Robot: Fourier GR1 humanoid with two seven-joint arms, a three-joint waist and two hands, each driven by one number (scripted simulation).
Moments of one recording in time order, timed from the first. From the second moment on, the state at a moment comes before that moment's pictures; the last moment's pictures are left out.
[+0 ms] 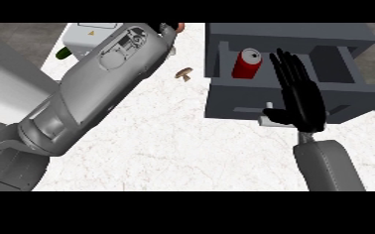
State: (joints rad) left arm -1.30 0.23 -0.62 -0.77 0.59 0.81 0.11; right arm -0.29 -0.16 0.03 -1.36 1.13 -0.32 -0.09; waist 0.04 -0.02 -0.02
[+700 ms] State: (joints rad) left arm -1.17 0.38 -0.62 -0.99 0.56 0.78 0.22; right arm -0.59 -0.18 -0.09 -0.91 1.21 -0.55 -0.12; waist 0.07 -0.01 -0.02
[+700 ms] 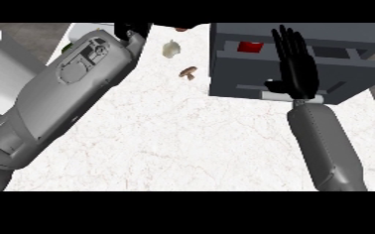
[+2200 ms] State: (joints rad) left arm -0.84 0.53 -0.61 -1.36 0.47 0.77 0.25; right arm -1.08 -0.22 -0.26 -0.25 1.21 -0.72 -0.14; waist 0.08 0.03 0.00
